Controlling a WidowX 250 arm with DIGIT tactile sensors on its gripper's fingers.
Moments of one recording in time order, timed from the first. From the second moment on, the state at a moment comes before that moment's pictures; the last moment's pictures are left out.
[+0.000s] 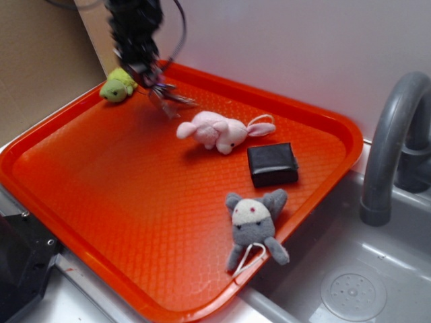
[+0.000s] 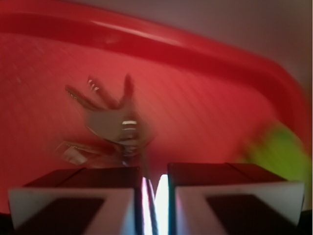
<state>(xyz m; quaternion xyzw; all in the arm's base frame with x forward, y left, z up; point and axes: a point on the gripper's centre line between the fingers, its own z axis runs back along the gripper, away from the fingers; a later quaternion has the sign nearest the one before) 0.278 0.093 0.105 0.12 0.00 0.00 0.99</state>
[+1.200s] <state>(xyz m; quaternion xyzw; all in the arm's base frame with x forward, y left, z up) 0.172 0.011 0.205 -0.06 0.02 0.23 0.97</state>
